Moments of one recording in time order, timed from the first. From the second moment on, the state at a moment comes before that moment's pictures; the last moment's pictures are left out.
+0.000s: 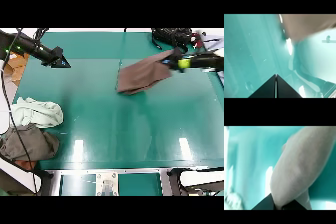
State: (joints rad) left arm 0.05 -1.80 2.03 0.87 -1.57 -1.35; right arm -0.27 -1.55 1.54 -0.67 1.15 1.39
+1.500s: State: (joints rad) left arm 0.05 -1.80 2.03 0.85 -1.58 -1.35; right arm -1.41 -1.16 0.93 -1.41 1.27 1.66
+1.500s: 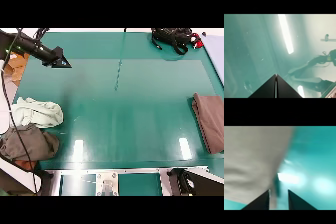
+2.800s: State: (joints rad) left arm 0.05 -1.03 0.94 1.00 -1.34 -1.33; right arm 0.07 -1.00 0.85 -1.22 1.13 1.70
